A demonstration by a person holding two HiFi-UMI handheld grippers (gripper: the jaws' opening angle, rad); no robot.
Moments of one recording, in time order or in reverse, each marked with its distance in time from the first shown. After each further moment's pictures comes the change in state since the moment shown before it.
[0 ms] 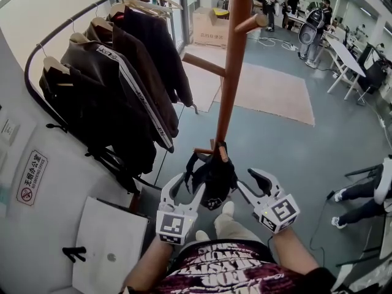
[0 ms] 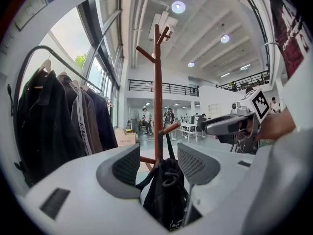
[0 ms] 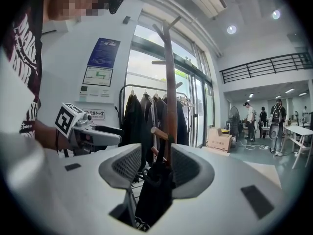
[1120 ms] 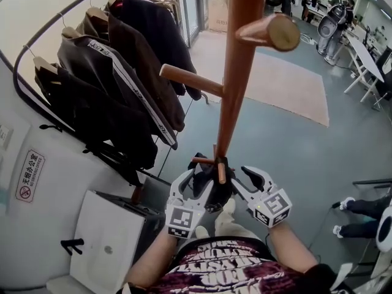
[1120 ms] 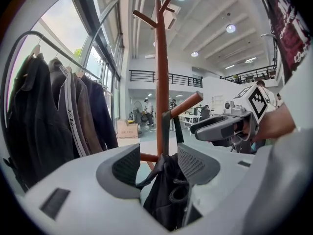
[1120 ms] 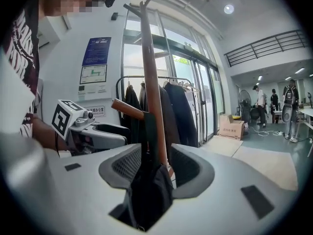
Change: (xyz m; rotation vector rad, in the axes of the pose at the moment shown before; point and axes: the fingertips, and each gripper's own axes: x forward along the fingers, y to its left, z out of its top) left arm 0.087 0.004 -0.039 -0.005 0.115 0.032; right arm 0.073 -0.052 -0.051 0.082 0.087 0.139
